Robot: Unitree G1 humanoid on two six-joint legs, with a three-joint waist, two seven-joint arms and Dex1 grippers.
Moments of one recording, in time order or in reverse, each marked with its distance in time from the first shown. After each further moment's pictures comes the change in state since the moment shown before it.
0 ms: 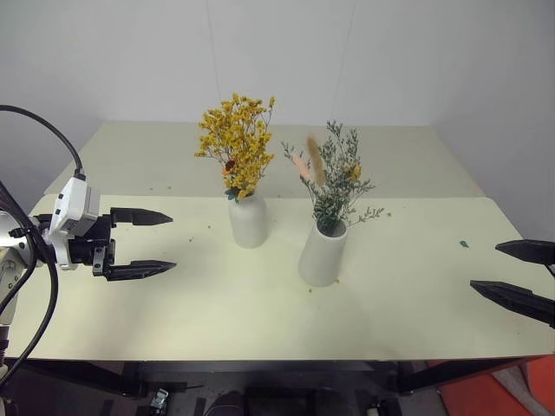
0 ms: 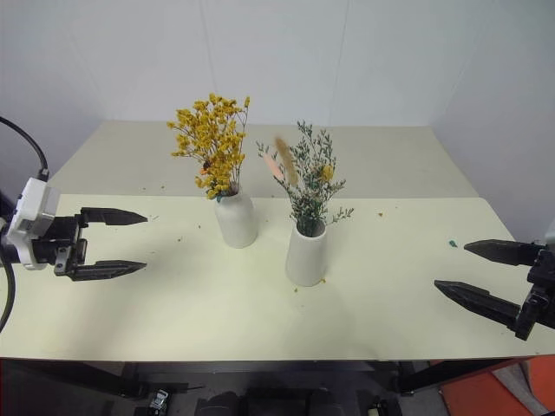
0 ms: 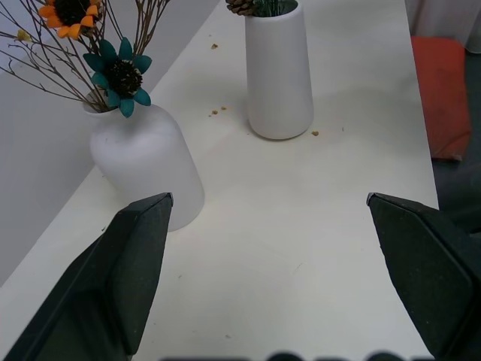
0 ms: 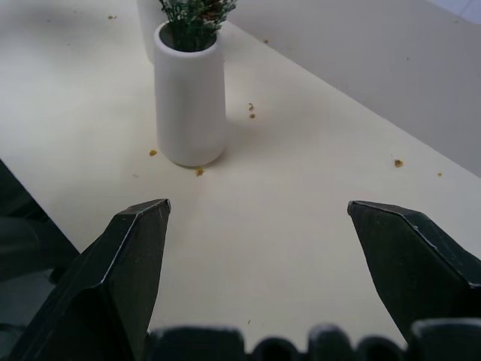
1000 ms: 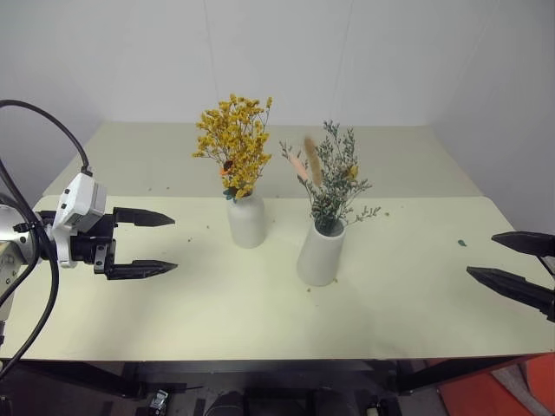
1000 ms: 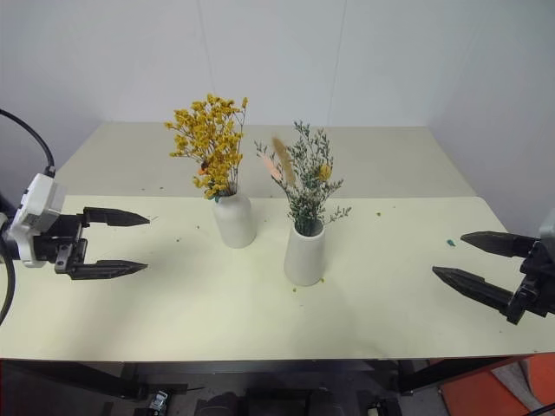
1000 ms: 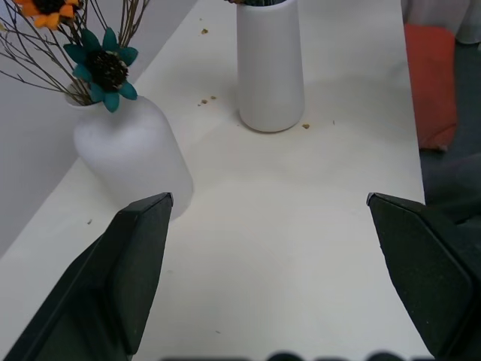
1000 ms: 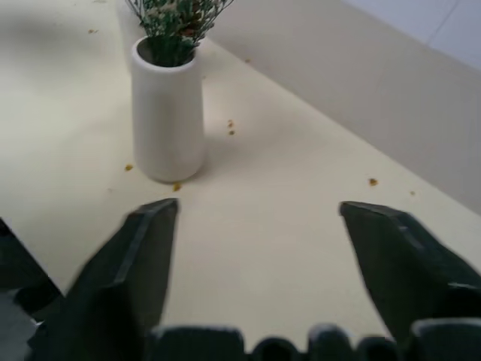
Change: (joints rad) left arm 0.014 0.024 0.007 -0.062 -0.006 0.088 0.011; right arm -0.026 0.001 0.071 0.048 -0.018 -0.113 -0.032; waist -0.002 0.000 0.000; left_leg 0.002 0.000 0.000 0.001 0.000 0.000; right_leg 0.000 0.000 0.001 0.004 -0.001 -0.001
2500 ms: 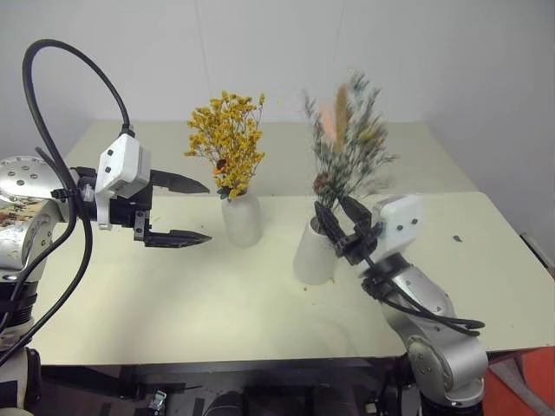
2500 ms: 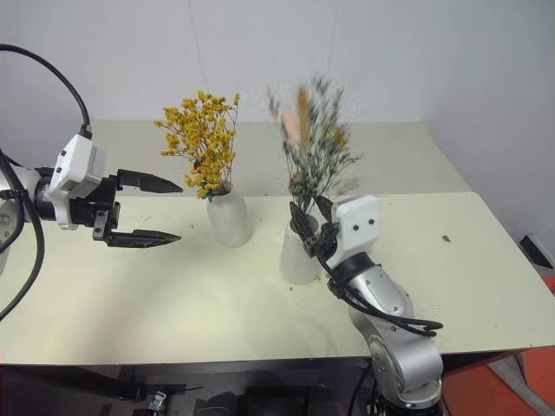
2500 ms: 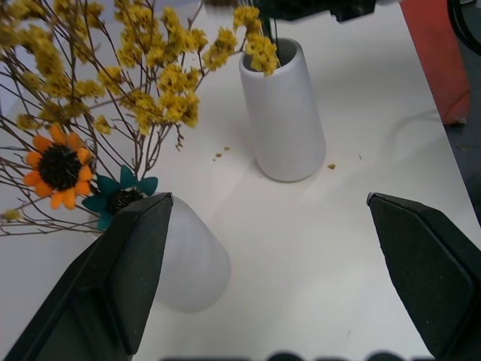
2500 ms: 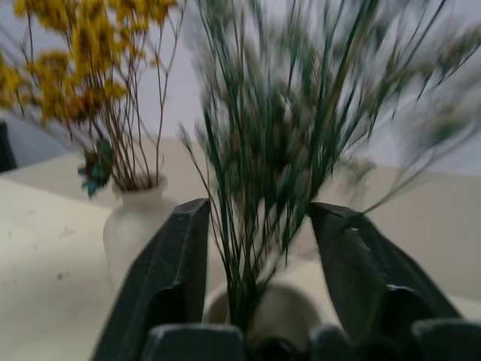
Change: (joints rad) left arm -0.368 -0.038 -0.224 -0.029 0.080 0.050 0.060; right arm -0.497 0.862 1.039 -0.212 -0.520 -0.140 -0.904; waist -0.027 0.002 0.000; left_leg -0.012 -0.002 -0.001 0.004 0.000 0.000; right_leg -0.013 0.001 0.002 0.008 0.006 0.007
